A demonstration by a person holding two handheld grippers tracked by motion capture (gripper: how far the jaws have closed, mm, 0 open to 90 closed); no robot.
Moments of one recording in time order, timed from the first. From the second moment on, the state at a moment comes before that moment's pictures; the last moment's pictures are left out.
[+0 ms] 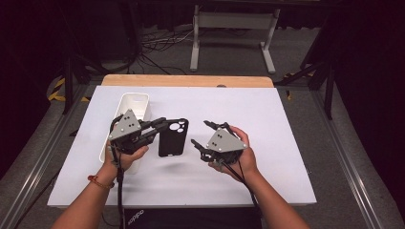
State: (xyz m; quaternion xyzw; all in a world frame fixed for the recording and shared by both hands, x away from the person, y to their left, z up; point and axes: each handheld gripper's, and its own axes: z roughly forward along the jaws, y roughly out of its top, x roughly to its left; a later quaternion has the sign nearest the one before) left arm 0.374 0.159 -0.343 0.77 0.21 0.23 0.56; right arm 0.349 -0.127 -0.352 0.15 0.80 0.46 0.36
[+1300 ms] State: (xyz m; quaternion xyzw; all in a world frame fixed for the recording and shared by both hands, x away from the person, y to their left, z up) left arm 0.375 0.178 -0.333 0.75 0.21 0.23 0.58; right arm 0.311 -0.209 -0.415 0.23 0.80 0.43 0.36
